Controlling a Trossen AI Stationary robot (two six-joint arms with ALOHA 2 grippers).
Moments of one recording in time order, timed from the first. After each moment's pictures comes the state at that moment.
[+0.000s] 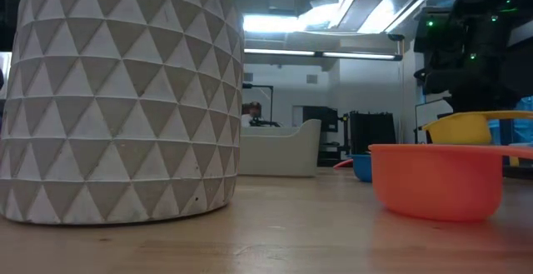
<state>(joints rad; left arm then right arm) 0.00 0.00 0.01 0.08 -0.04 0.08 -0.45 0.95 0.56 -0.94 0.05 0.60</state>
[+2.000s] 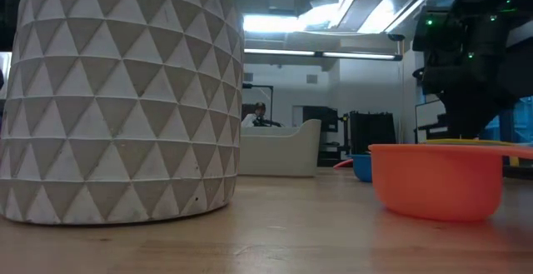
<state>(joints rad) -0.01 0.00 0.01 0.08 -0.04 0.08 -0.45 0.95 0.56 -0.92 0.01 0.60</state>
